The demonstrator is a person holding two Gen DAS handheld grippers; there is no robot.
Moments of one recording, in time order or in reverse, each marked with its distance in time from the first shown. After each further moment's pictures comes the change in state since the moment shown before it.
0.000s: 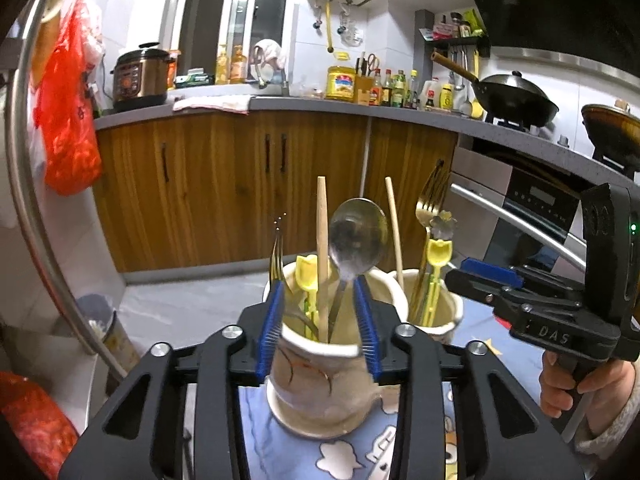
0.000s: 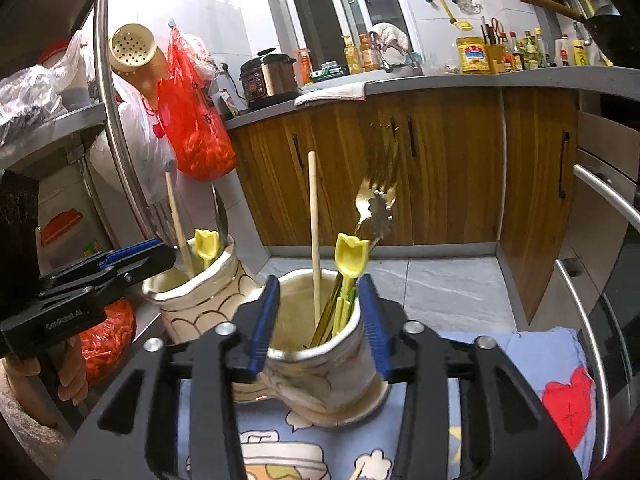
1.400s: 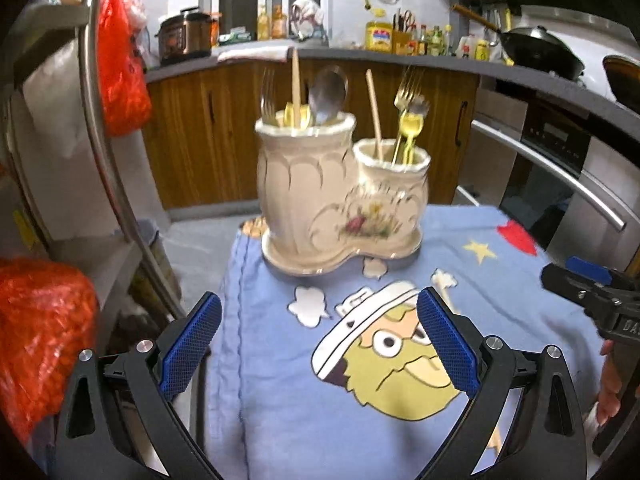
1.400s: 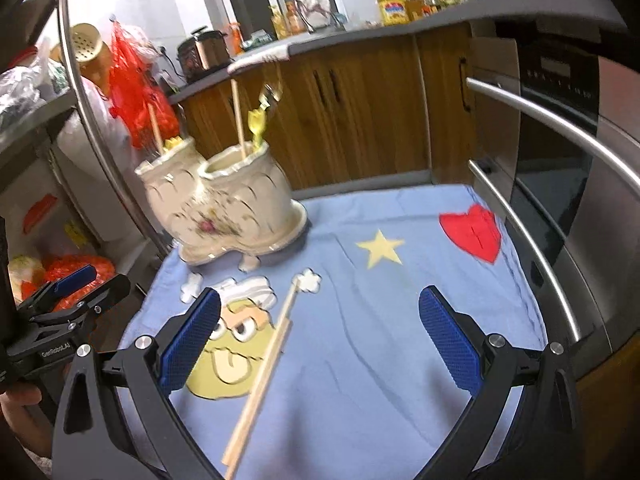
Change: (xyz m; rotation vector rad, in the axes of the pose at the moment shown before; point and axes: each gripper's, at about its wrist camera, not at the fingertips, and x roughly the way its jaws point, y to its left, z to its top) left arm -0.048 -0.066 -0.098 -0.047 0.175 0.204; right arm -0.110 -0.024 -0.101 0.155 0.148 -0.198
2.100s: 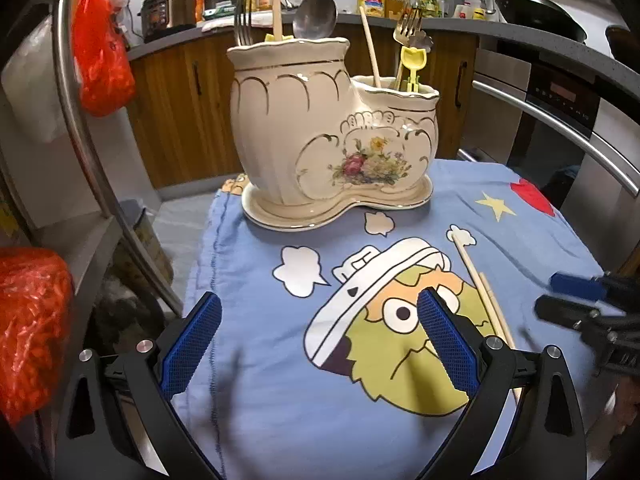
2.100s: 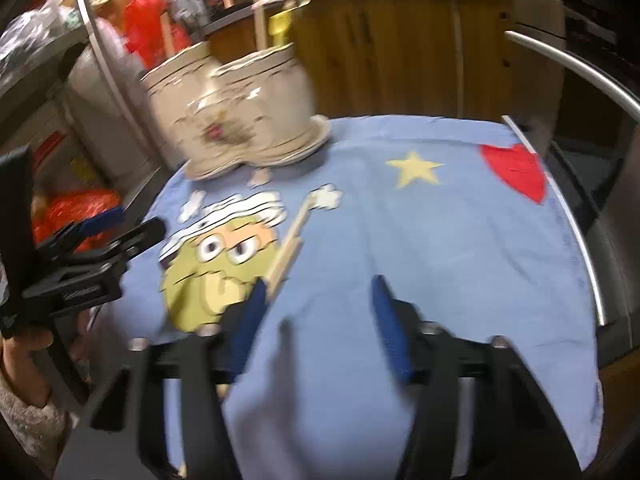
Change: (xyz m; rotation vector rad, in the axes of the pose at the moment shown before) left arm 0.040 -0.006 -0.022 0.037 0.092 -0.023; right arm 0.035 0.009 -0.036 -0.105 0.203 0.087
